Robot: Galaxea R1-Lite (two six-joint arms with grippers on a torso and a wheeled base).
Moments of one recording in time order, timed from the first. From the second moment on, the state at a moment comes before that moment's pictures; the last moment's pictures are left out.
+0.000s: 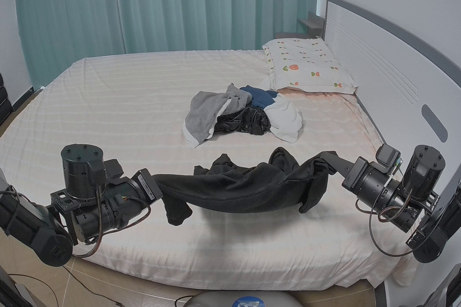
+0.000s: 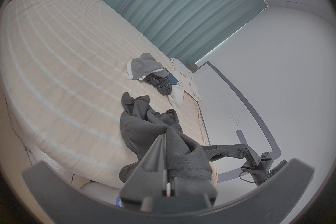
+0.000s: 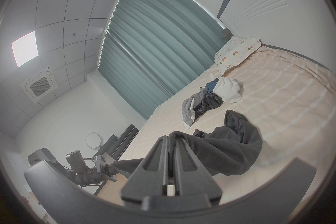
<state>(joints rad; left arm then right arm) -0.46 1.70 -0.43 -0.92 -0.04 -0.85 0.49 1.80 -0.30 -1.49 0.06 0.72</state>
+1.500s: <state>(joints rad) -0.46 1.62 -0.44 -0.90 -0.04 -0.82 0.53 1.81 -0.34 -1.50 -0.05 0.71</state>
